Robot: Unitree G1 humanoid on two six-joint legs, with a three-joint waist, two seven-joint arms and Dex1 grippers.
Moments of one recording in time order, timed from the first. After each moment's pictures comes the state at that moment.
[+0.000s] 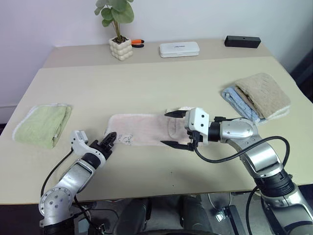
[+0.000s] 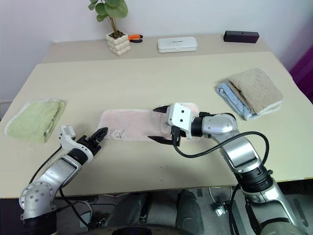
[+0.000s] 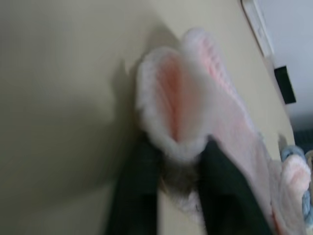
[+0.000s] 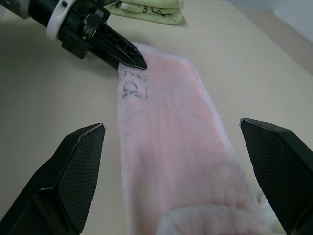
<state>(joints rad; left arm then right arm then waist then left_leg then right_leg) 0.05 0.21 0.36 -0.37 -1.36 0.76 0.27 -0.40 -0.61 0.23 -0.34 0.24 0.36 0.95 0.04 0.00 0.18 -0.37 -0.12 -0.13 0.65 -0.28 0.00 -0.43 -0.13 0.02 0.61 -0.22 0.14</state>
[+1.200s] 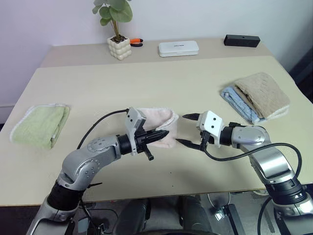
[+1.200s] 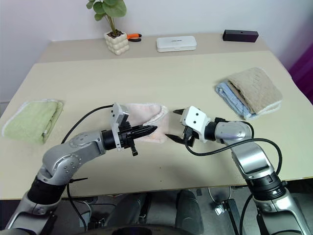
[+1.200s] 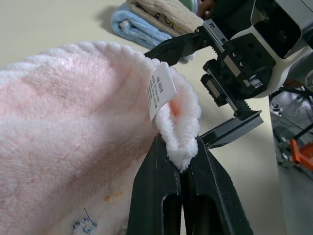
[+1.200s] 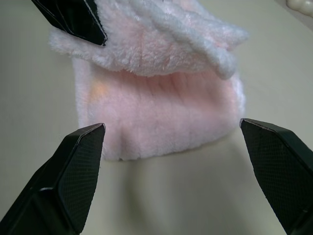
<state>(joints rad) -0.31 0.47 -0.19 -0.40 -0.79 0.73 -0.52 -0.31 -0.68 0.15 -0.28 0.19 0.33 0.88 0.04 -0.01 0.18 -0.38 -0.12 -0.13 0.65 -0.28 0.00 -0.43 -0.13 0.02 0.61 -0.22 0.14</state>
